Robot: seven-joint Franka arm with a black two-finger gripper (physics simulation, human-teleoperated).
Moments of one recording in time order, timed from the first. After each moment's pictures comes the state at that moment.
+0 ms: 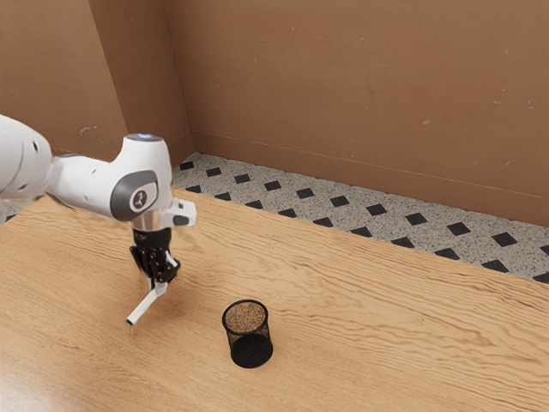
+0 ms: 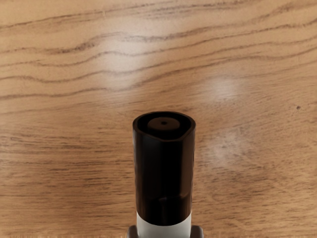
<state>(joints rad) 0.03 0.19 0.06 -2.14 0.07 2.17 0.20</state>
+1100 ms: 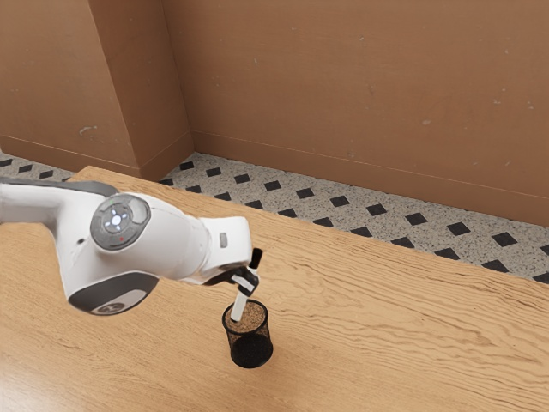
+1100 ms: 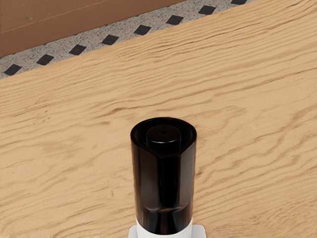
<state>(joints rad) 0.02 -0.37 -0.42 -2.64 0.43 2.89 -0.50</state>
